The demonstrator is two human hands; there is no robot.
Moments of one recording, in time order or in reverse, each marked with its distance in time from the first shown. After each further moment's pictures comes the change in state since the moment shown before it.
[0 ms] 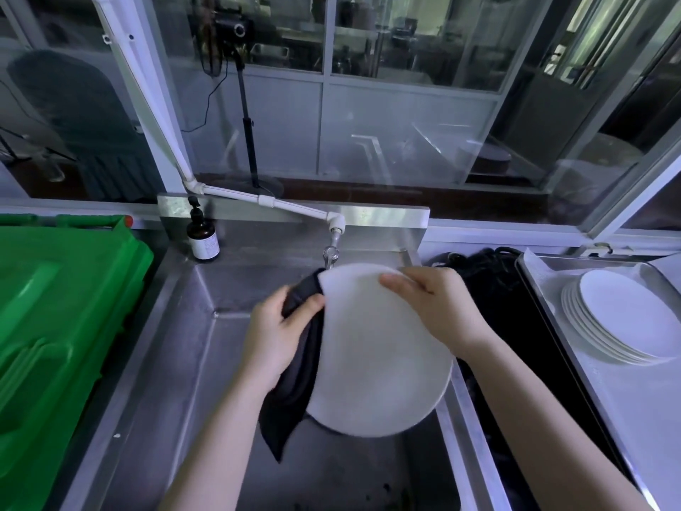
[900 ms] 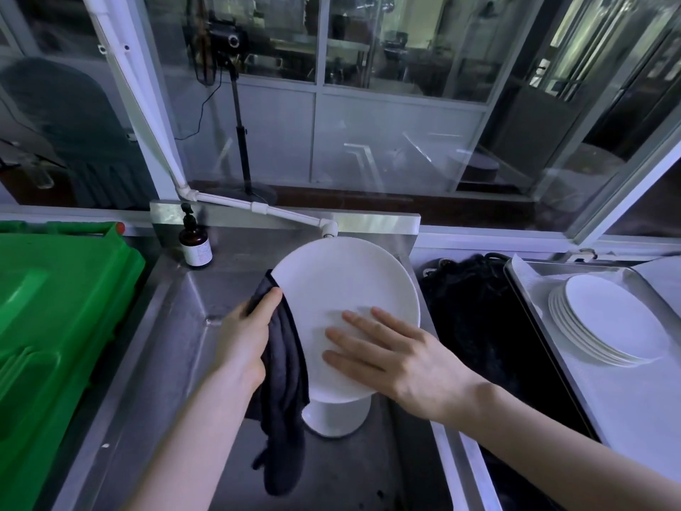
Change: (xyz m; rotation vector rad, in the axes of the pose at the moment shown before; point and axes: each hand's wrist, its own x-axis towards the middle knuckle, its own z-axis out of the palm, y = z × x) left_hand 0.012 0.005 -0.010 -0.361 0.188 -0.507; right_hand -0.046 0.022 0.015 -0.897 -0.117 -1.043
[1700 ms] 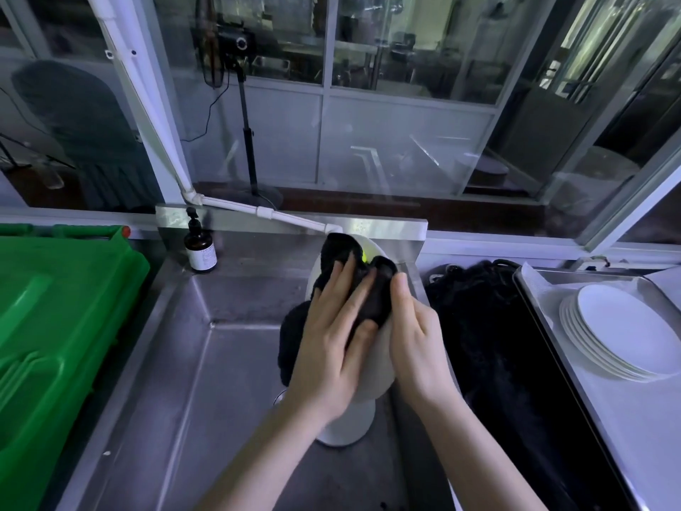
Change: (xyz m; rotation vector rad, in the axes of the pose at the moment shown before) left_hand -0.036 -0.021 0.049 0.506 -0.393 1.148; right_hand 0.061 -0.010 -0.015 1.350 0.574 1.269
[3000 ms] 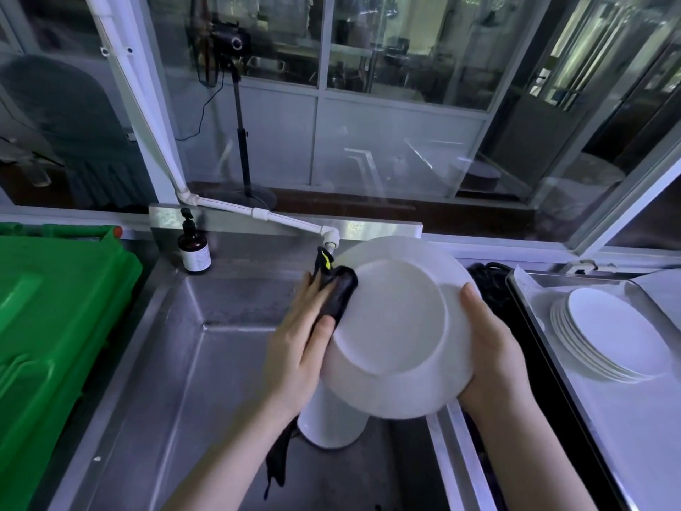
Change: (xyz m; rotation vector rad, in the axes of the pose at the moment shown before) left_hand -0.009 -0.021 -0.026 -0.141 0.020 -0.219; right_hand 0.003 0.004 -0.067 0.438 0.130 0.294
